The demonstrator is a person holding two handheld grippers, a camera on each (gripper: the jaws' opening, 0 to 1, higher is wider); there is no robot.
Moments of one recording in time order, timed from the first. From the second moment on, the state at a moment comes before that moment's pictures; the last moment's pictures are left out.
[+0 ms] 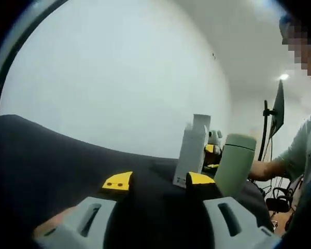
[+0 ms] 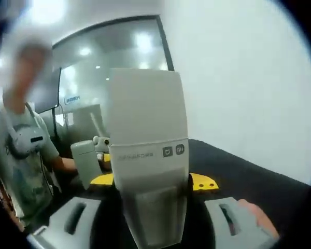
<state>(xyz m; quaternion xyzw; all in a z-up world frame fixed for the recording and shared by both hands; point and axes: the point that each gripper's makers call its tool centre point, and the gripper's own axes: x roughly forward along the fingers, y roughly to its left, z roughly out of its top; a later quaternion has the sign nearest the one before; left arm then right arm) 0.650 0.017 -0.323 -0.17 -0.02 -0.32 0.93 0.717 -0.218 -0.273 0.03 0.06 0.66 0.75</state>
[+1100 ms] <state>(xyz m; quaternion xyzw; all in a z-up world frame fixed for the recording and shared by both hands) 0.647 0.026 -0.314 -0.21 -0.03 -0.32 0.92 0.683 -0.284 -0.279 0.03 0.02 0.16 0.99</state>
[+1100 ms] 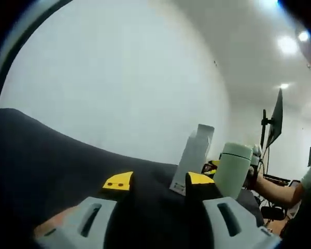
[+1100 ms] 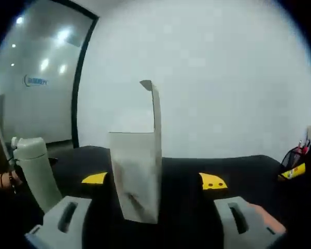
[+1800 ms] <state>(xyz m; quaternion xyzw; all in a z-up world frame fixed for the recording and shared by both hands) 0.651 0.033 -0.311 -0.23 -0.04 -0.31 0.92 0.710 -0.238 -0.314 0.01 0.03 0.17 0.98</state>
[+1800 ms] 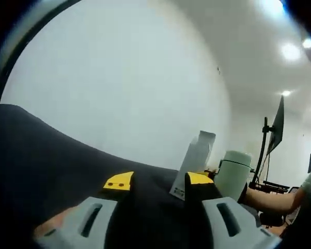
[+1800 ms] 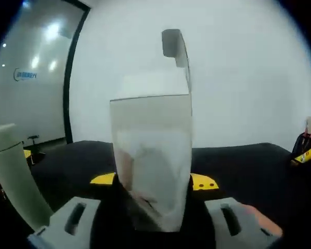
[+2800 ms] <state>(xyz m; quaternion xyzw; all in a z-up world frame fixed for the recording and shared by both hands) 0.650 0.028 -0.317 -0.22 -0.03 -0.31 0.92 0.644 -0.208 -0.288 0.06 -0.01 0.55 0.83</state>
